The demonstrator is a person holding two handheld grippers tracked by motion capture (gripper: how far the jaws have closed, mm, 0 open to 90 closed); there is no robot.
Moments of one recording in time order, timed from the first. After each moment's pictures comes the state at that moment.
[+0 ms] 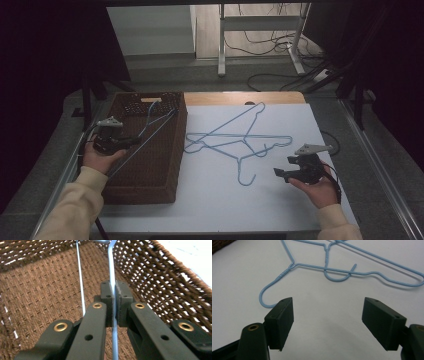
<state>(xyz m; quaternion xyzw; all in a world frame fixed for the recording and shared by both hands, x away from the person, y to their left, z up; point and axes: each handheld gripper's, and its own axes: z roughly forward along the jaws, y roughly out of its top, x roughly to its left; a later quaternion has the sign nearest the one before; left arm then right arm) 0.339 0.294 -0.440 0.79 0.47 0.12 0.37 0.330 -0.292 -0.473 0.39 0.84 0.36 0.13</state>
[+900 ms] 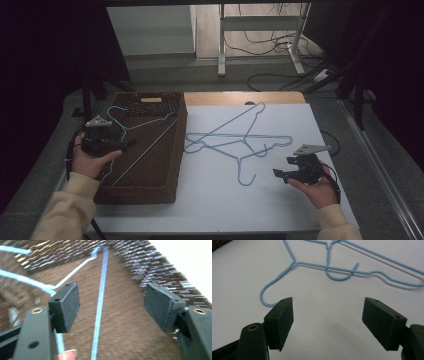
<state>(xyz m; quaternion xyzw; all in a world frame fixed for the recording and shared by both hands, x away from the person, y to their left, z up) 0.305 0.292 -0.409 0.76 0.50 0.17 0.38 0.331 -0.289 -0.474 0.39 0.84 0.36 0.13</state>
